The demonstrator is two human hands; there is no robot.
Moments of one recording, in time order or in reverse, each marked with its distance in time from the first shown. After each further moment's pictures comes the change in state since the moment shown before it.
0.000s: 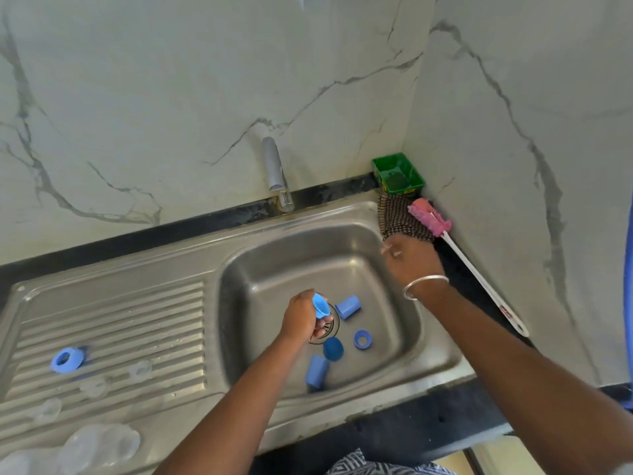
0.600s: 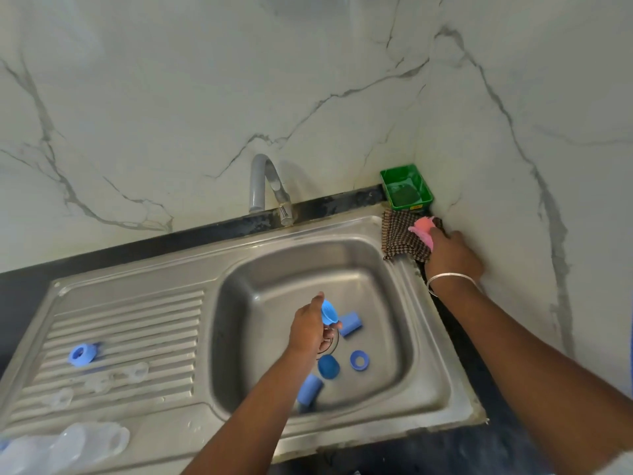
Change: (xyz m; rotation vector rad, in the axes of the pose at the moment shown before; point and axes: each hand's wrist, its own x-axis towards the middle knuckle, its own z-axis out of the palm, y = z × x) left_hand 0.005 0.009 0.052 -0.036 0.138 -0.022; right_hand 0.072 0.083 -0.002 -0.238 0.043 0.196
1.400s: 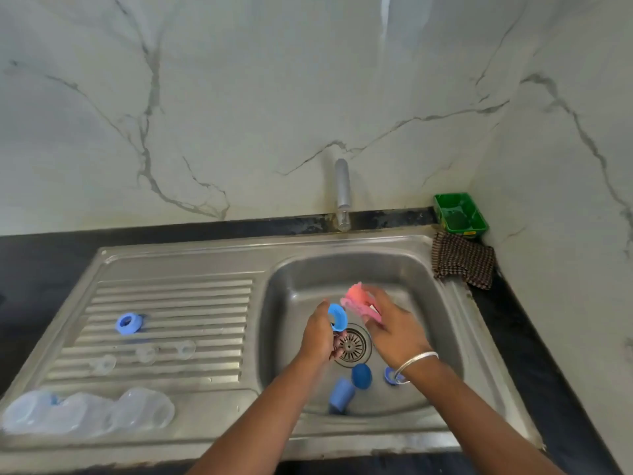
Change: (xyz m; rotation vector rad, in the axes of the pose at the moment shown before) left_hand -0.023 0.003 -0.090 -0.202 -0.028 -0.013; right_hand -0.175 -0.142 -0.002 0.501 -0.378 -0.430
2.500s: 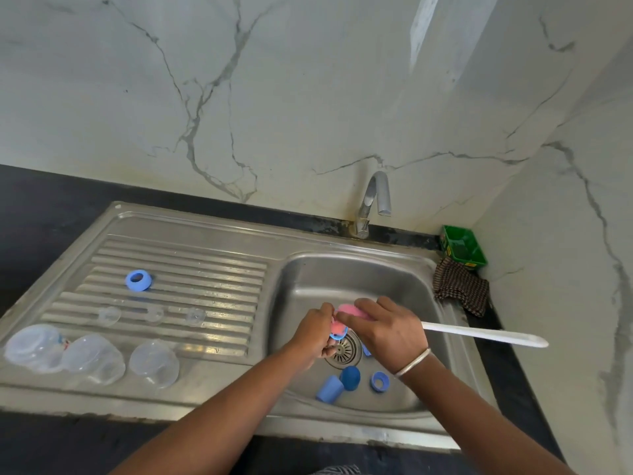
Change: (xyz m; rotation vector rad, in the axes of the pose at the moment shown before) left_hand -0.009 -0.006 -0.052 0.065 -0.135 0.167; right_hand -0.001 -0.029 0.014 -0.778 0.404 -0.961
